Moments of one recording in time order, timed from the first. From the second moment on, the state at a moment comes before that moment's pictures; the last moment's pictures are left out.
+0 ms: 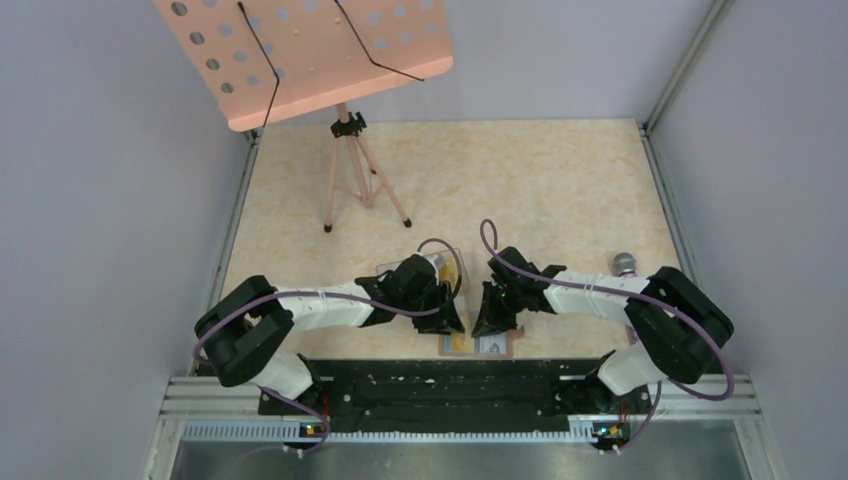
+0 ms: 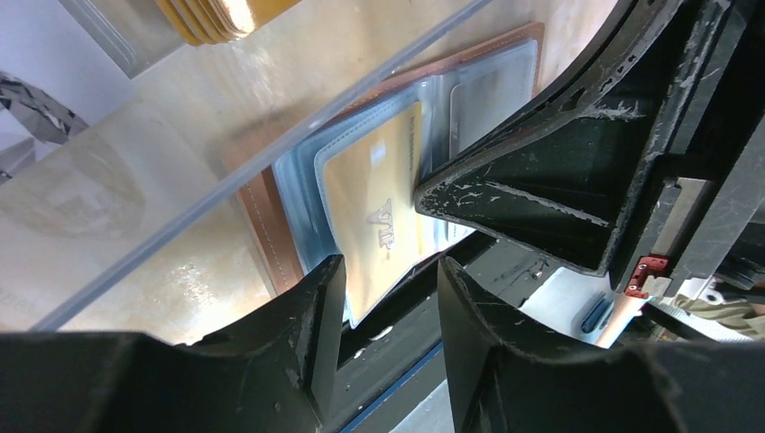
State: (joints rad) left arm -0.91 1.48 0.64 0.00 0.31 -0.99; right arm 0.76 1.46 0.61 -0.27 -0.35 0.91
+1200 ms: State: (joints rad) left arm -0.98 1.46 0.67 -0.06 0.22 -1.03; right arm 0.77 1.38 0.57 -0.24 -0.35 0.92
